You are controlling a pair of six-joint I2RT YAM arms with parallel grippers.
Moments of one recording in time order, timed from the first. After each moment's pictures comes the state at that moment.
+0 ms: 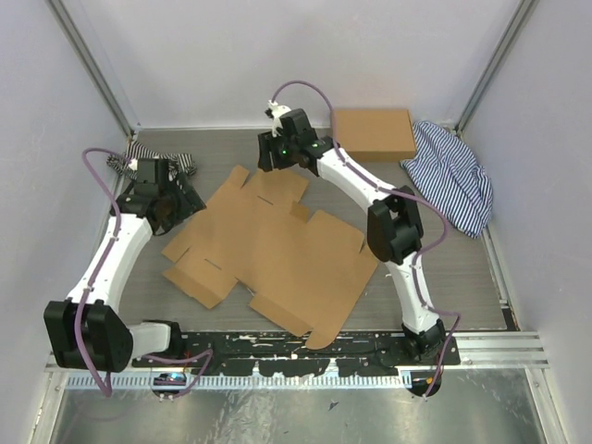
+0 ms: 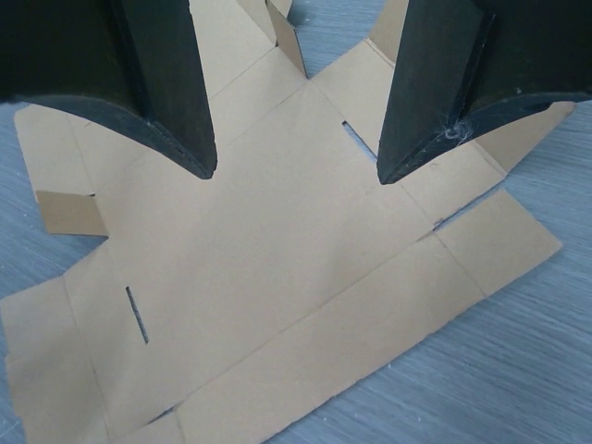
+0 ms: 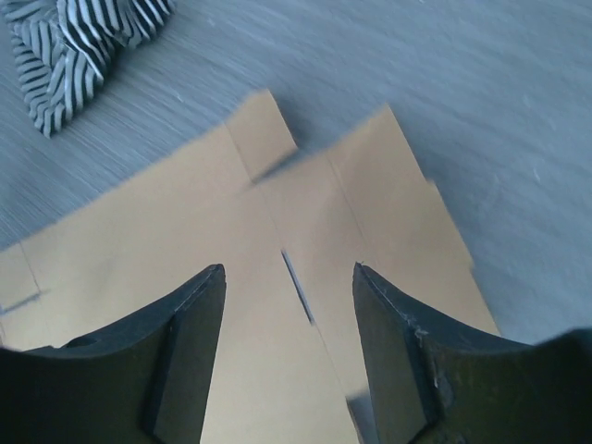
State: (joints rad) left arm -0.11 1.25 1.08 -0.68 -0.03 -0.62; right arm 0.59 2.20 2.00 -0.43 -0.14 0.23
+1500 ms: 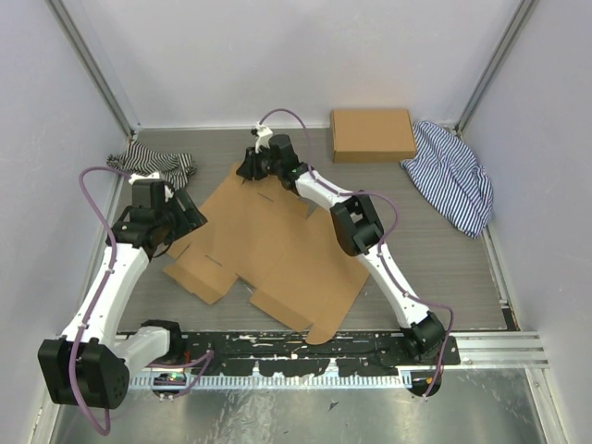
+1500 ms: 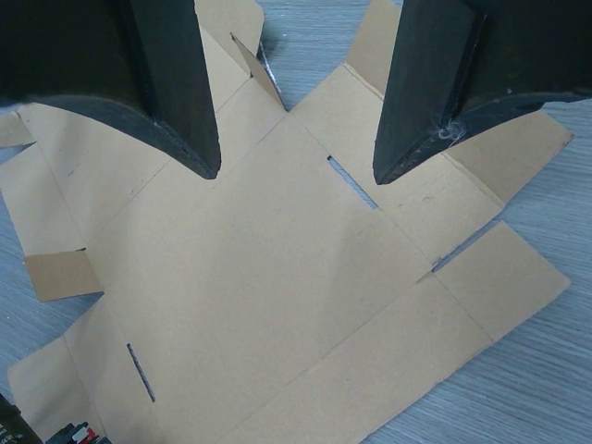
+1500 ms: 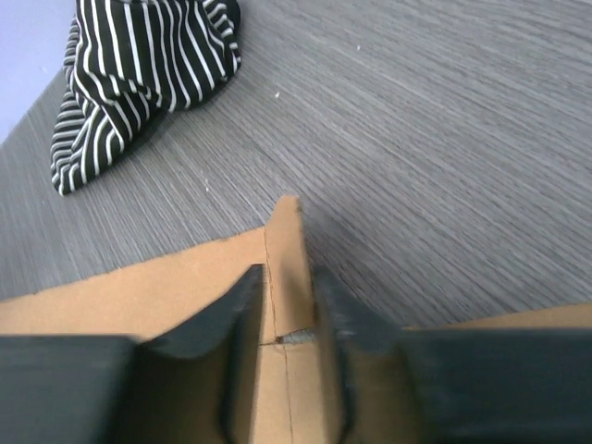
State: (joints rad) left arm -0.10 1.05 0.88 -0.62 0.03 -0.57; right arm 0.60 2.77 2.36 0.09 -0.45 0.32
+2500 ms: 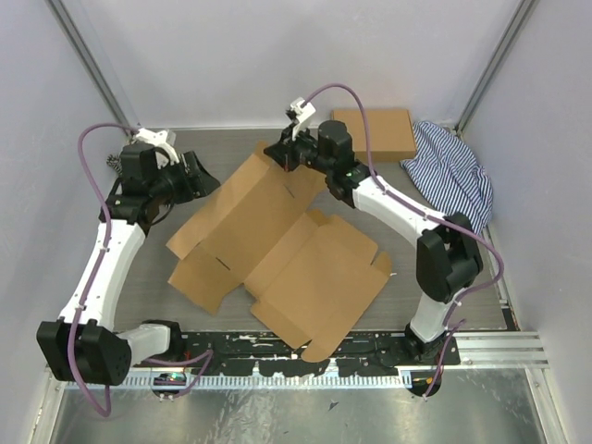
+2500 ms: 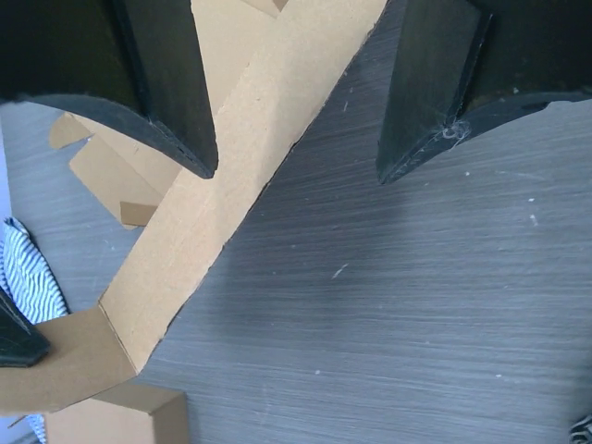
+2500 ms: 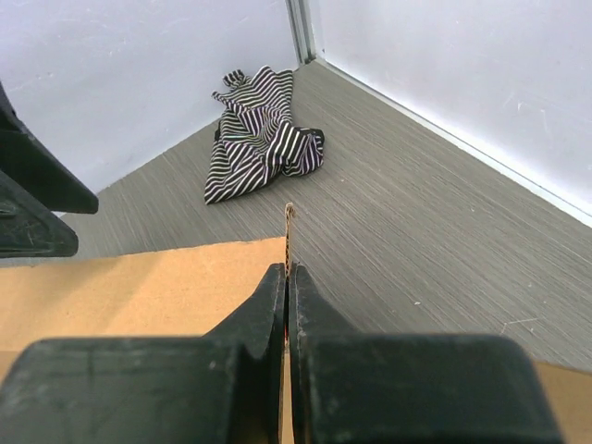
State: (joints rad) left arm -0.10 1.18 1.13 -0.51 0.28 -0.40; right arm 0.59 1.78 1.44 0.27 -0.38 0.13
